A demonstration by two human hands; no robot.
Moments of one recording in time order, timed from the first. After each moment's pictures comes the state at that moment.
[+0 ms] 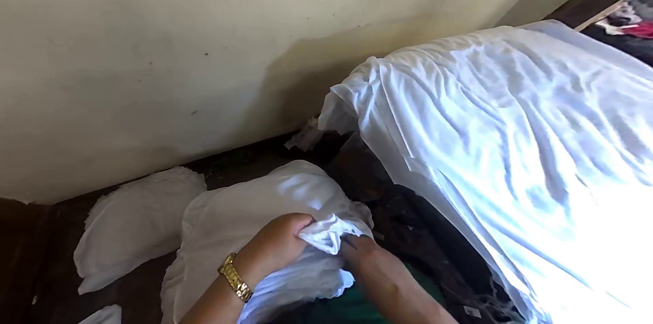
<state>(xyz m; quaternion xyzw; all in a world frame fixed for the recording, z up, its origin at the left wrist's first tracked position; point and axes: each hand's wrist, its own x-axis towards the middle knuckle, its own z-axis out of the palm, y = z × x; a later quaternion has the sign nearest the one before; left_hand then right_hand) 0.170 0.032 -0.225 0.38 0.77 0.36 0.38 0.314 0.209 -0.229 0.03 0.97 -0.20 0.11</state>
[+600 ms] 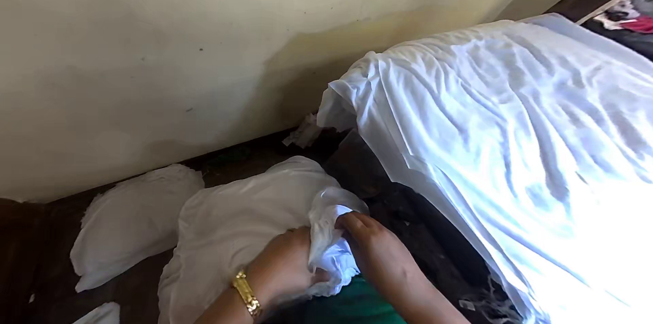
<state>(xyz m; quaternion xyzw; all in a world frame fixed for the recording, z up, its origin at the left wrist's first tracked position) 0.196 0.042 -0.228 0.35 0.80 0.23 0.43 0.299 0.214 -0.227 0.04 0.97 -0.21 -0.09</state>
